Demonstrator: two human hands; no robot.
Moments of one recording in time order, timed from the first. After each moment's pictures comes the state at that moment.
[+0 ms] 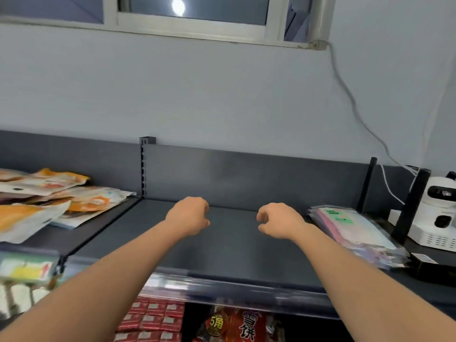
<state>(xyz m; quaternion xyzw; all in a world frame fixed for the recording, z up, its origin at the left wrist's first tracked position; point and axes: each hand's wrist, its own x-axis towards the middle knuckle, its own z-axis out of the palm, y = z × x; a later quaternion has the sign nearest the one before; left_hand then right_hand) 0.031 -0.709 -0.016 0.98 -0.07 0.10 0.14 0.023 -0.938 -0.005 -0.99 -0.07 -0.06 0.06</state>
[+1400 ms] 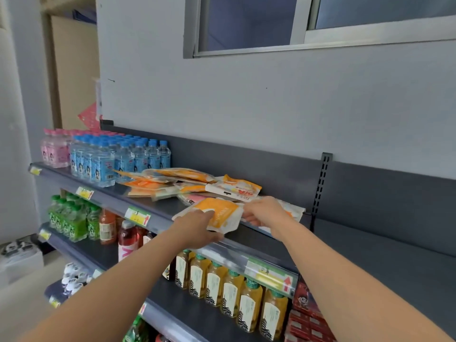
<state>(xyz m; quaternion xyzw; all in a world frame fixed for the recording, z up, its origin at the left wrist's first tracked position) -0.041 -0.274 -0.052 0.99 0.09 0.06 0.09 0.031 -0.443 -0.010 -0.83 -0.12 0.09 0.53</state>
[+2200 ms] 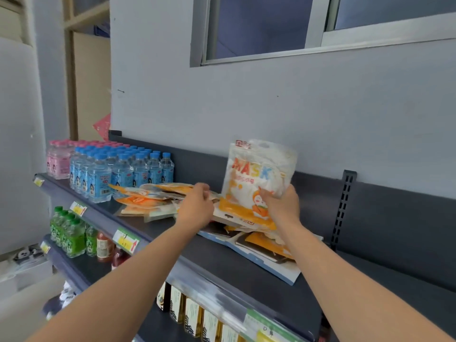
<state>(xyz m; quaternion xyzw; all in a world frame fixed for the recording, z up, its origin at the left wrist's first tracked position) 0.040 -0.266 -0.005 0.83 0.17 0.32 0.43 0.128 -0.427 0.008 -0.72 -0.15 -0.11 0.67</state>
